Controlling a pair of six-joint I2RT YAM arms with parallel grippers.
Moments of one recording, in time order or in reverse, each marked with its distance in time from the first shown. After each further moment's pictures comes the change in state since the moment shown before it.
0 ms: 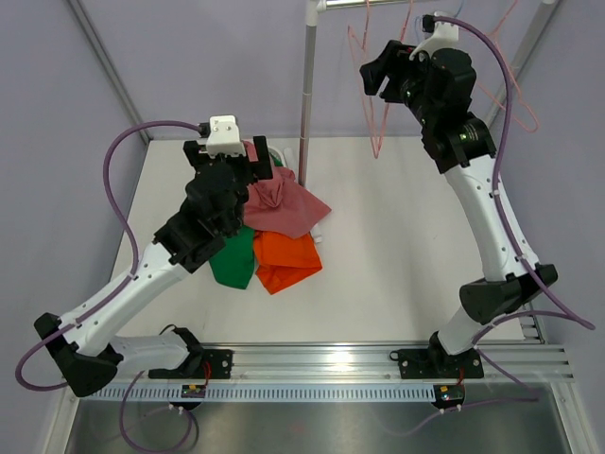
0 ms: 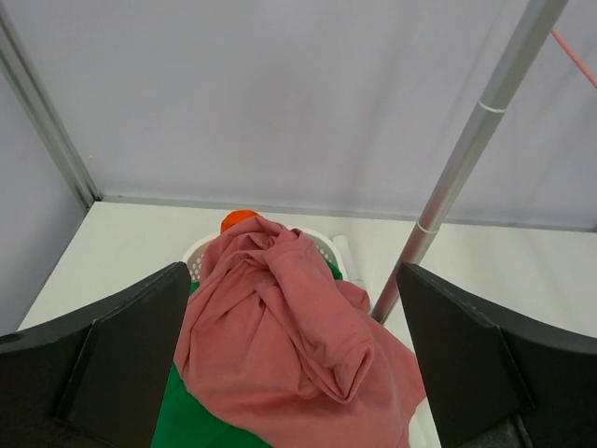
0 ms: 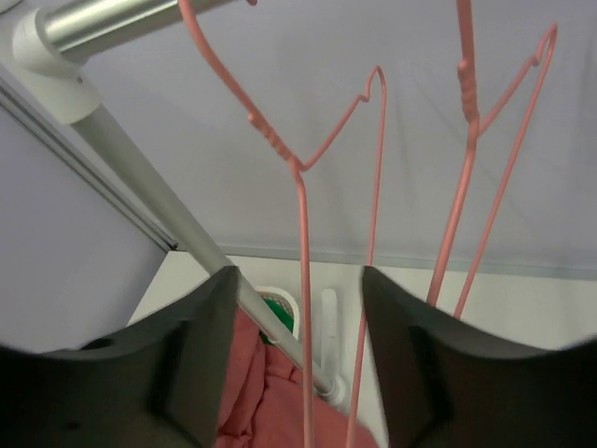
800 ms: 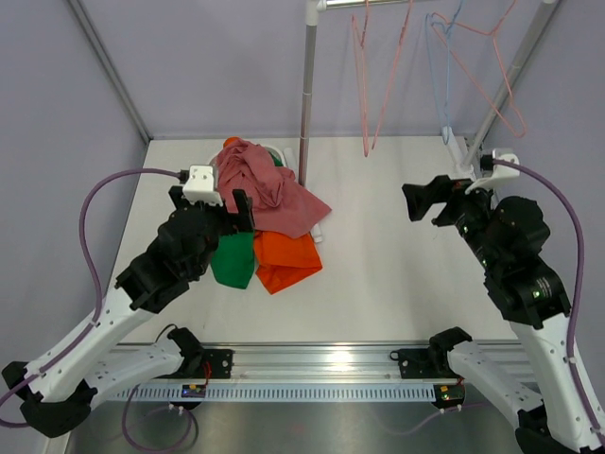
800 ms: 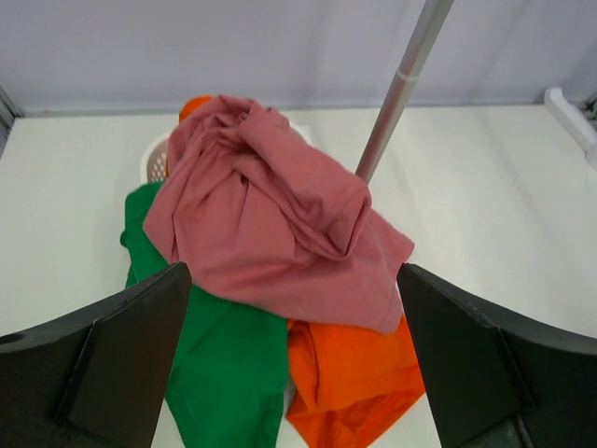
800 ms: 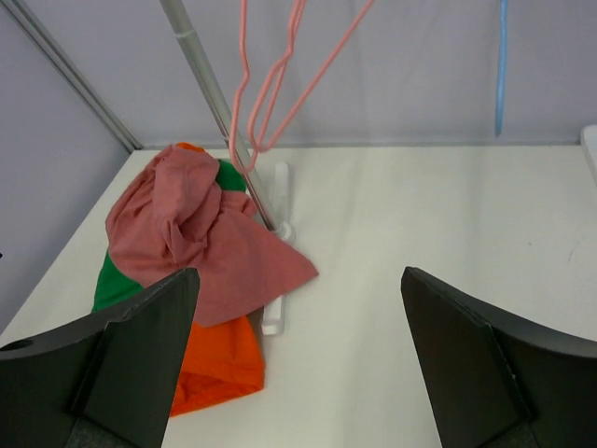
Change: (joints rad) left arm 0.000 -0.328 -0.235 -0.304 0.220 -0.179; right arm 0.021 -0.911 -0.871 -0.107 0.042 -0.092
